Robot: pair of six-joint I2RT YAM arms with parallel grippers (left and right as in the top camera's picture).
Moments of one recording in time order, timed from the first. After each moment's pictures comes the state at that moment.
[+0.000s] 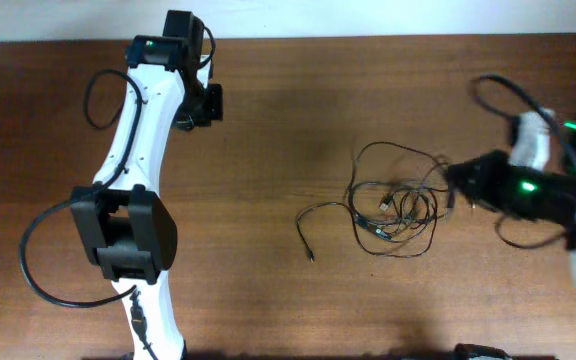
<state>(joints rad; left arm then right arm) -0.10 2.14 2.08 -1.29 0.00 -0.12 -0.14 1.20 1.39 -1.20 -0.64 0.33</state>
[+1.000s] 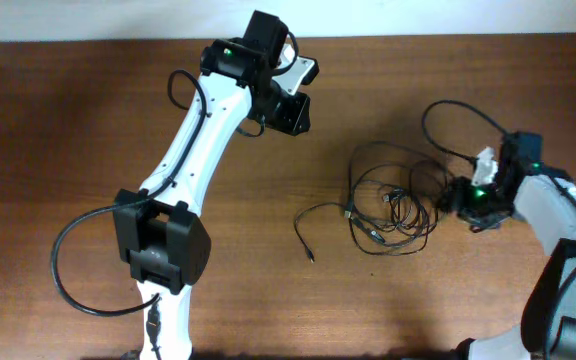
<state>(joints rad) -0.36 2.14 2.13 -1.23 0.37 0.06 -0.24 1.70 0.99 -0.71 -0.30 0.12</state>
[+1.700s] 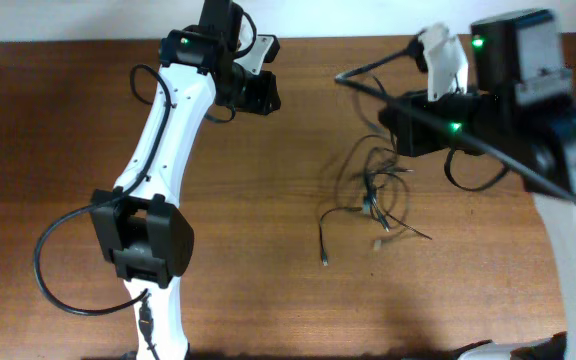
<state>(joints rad) -0.23 2.14 2.16 -1.19 0.39 0.02 0.33 1.56 2.17 -1.40 -0.35 0.16</state>
